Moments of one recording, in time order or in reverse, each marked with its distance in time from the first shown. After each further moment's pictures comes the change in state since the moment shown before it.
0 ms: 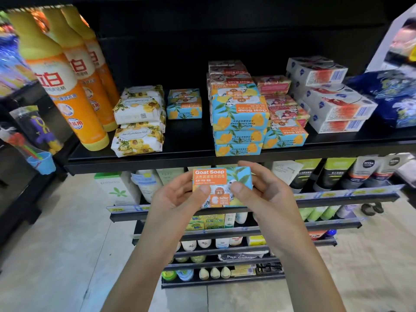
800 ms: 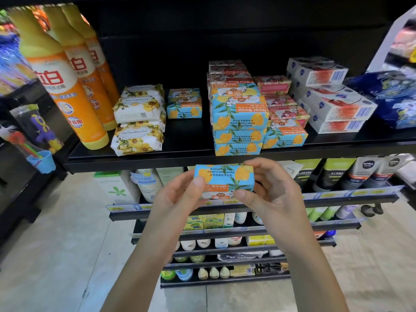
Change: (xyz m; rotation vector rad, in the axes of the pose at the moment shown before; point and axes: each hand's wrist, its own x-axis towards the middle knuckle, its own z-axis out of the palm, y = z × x) left_hand 0.000 -0.004 0.000 0.027 -0.025 0.024; right_hand 0.006 0.006 -0.017 -0.127 -0.060 -0.255
